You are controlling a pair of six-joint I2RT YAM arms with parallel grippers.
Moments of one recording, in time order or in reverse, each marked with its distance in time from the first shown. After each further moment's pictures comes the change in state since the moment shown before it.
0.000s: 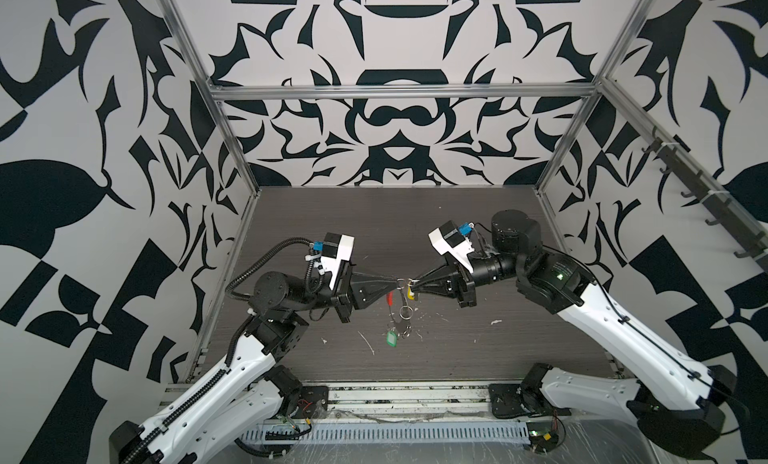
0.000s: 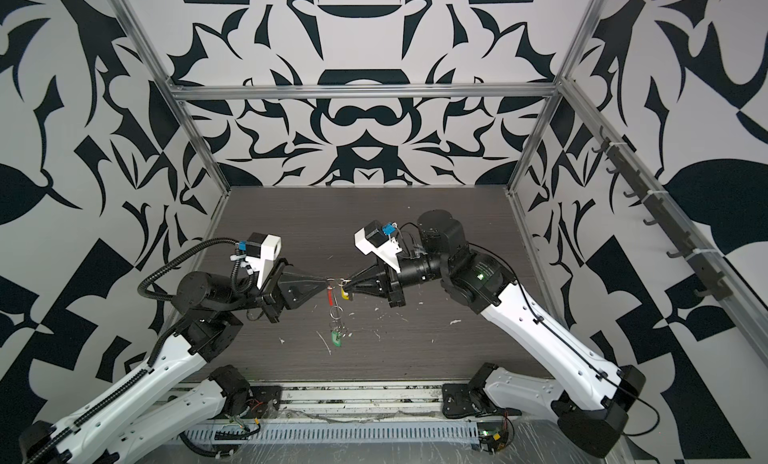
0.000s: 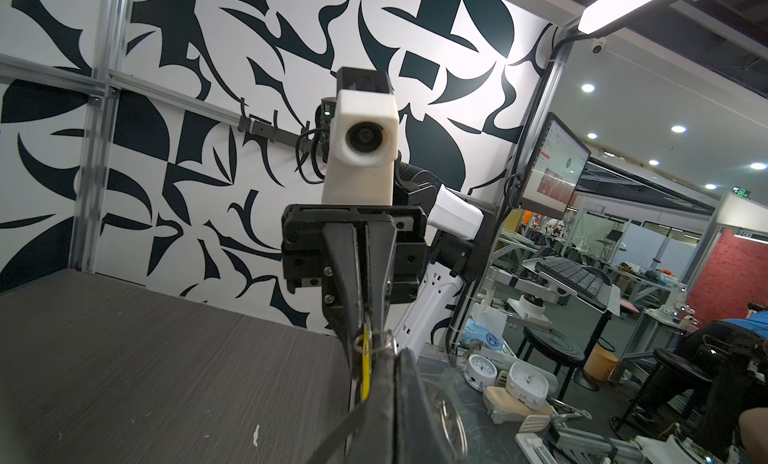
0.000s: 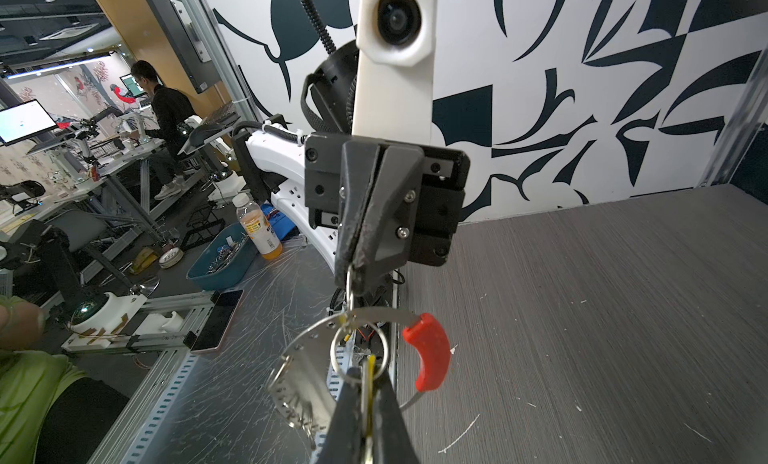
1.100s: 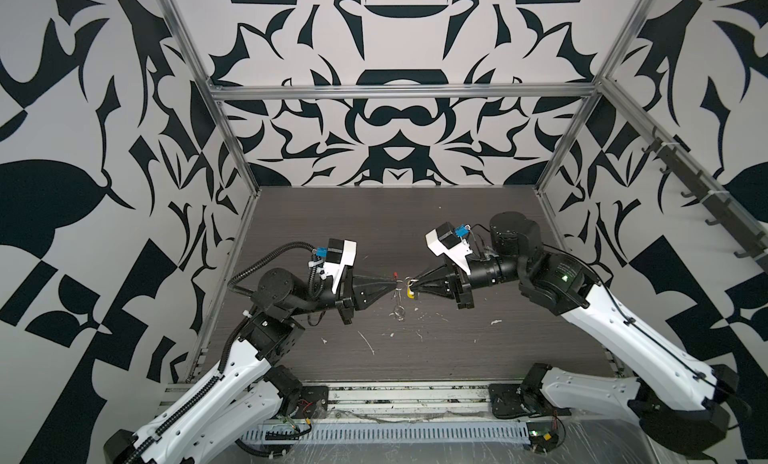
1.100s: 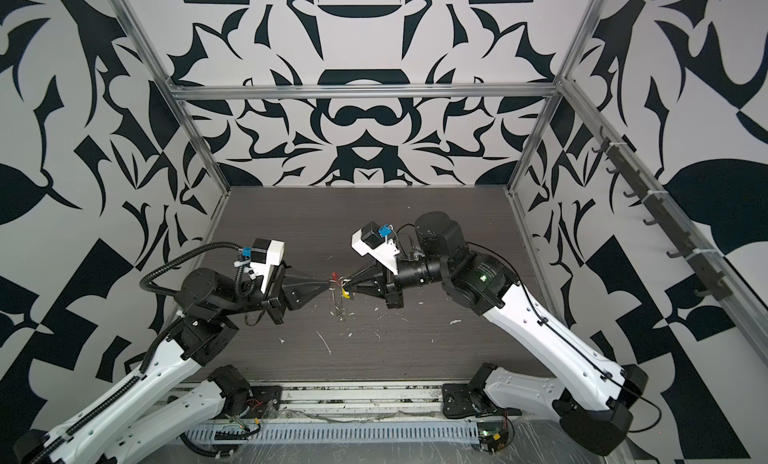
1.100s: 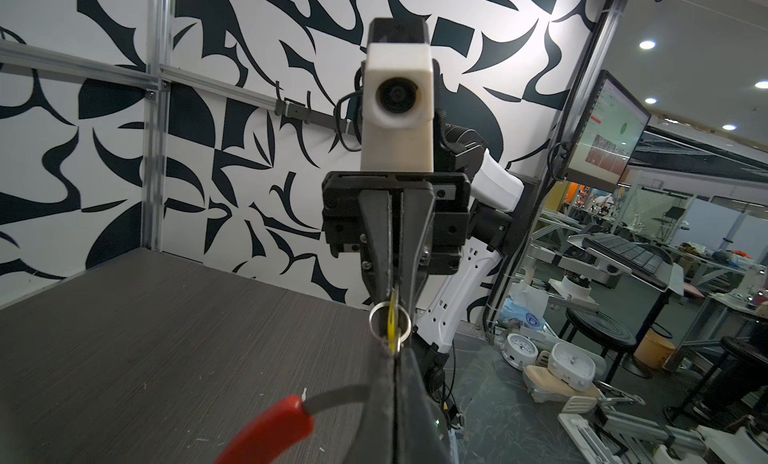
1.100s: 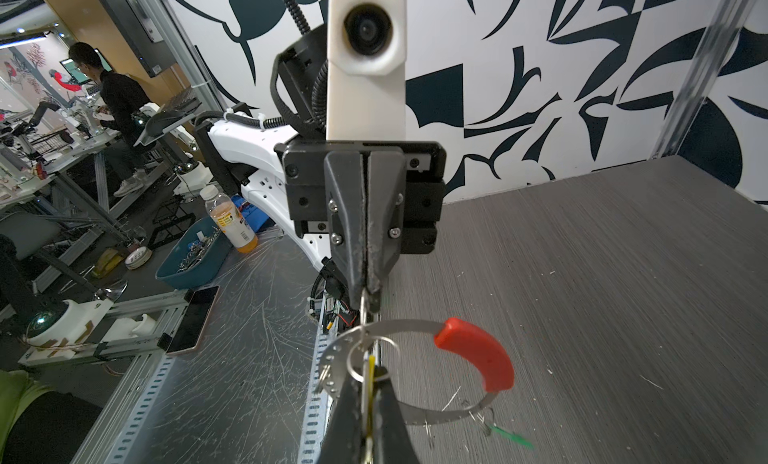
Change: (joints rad) left arm 0.000 -0.037 0.009 -0.215 -0.039 0.201; right arm 0.034 0.001 0.042 -0.101 0.118 -0.027
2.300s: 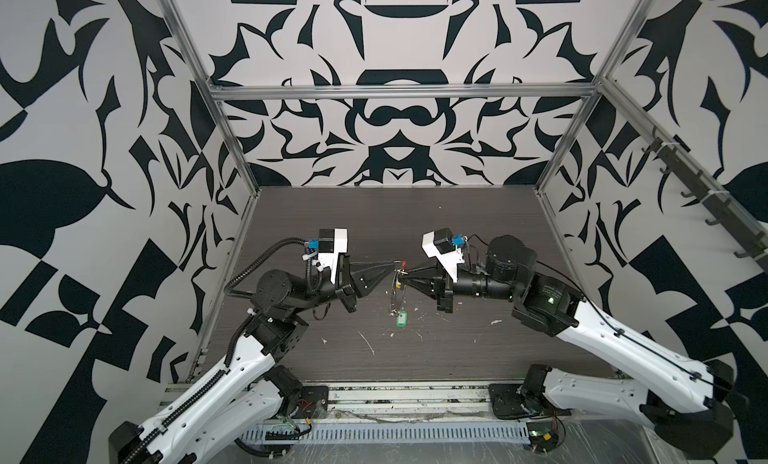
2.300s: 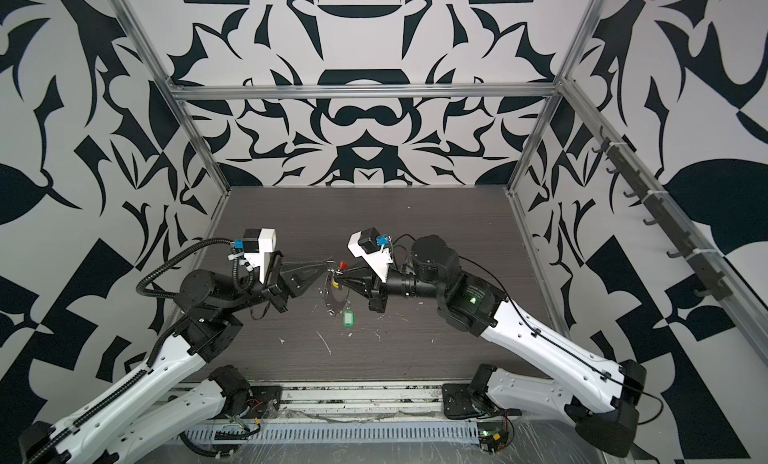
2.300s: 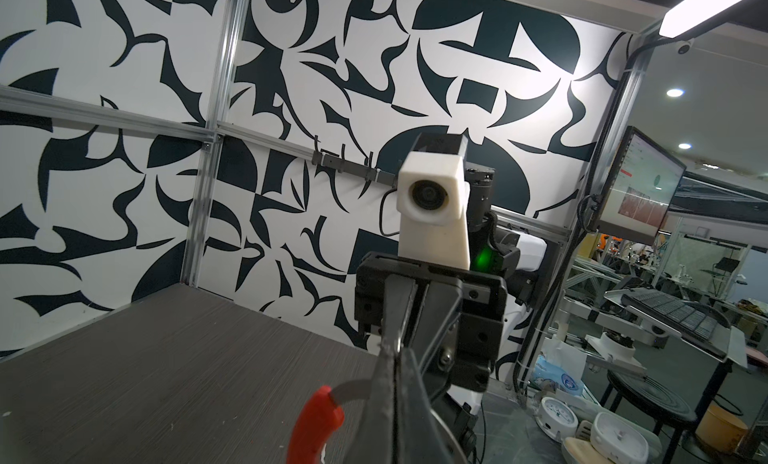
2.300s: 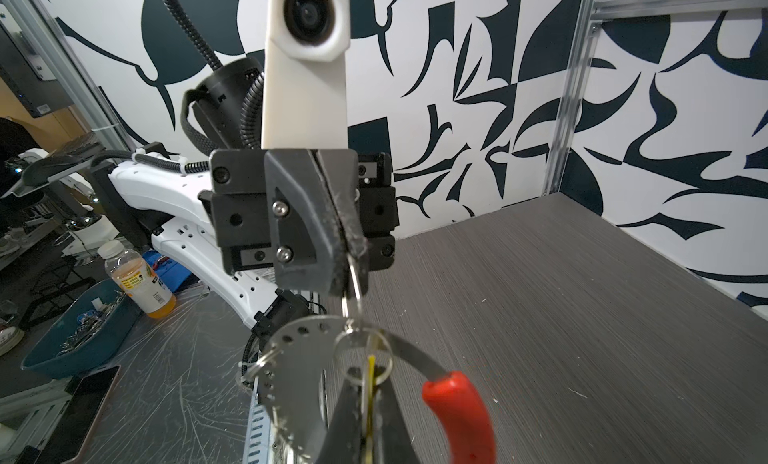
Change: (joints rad) left arm 0.000 0.033 -0.008 0.142 -0.150 -0.056; right arm 0.157 -0.081 -0.204 0.342 0.376 0.132
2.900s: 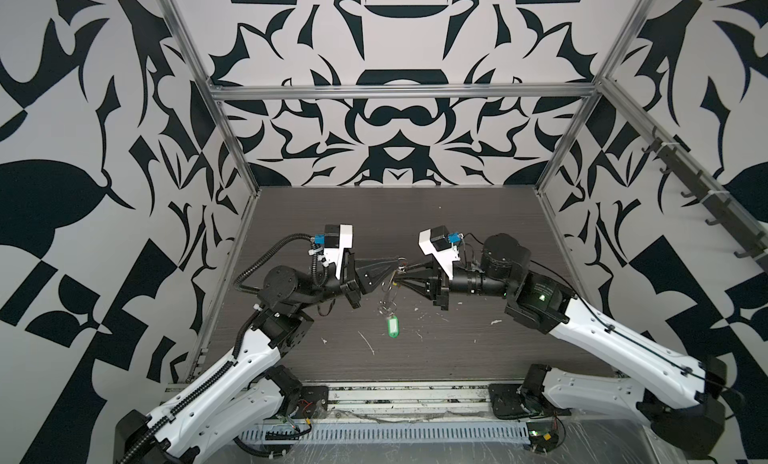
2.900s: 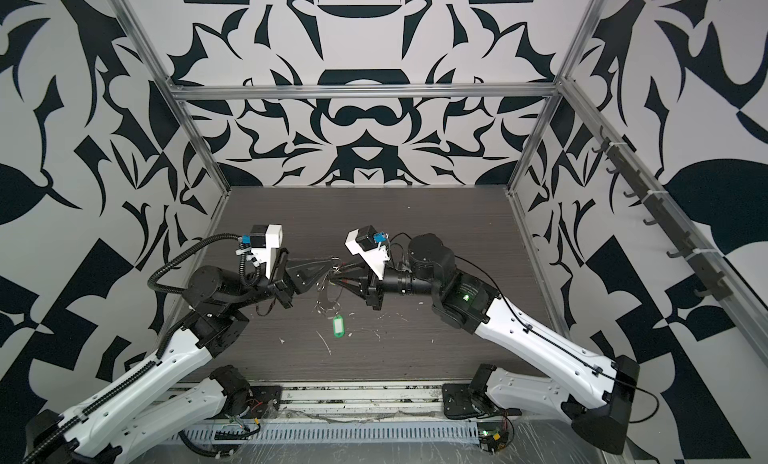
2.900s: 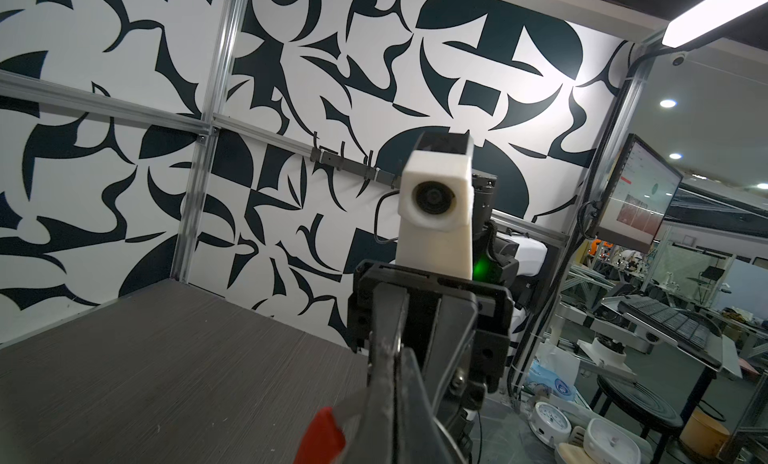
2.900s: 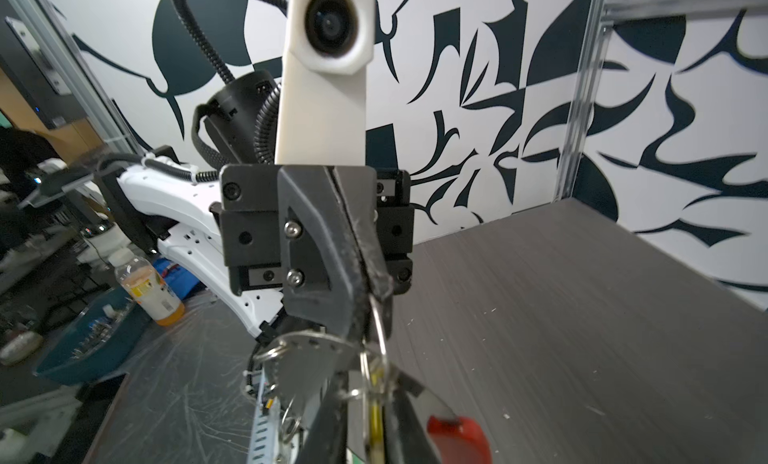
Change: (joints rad) left arm 0.000 0.059 0.000 0.070 0.002 -0.045; right arm -0.008 0.037 -0.020 0.086 -0.039 0.030
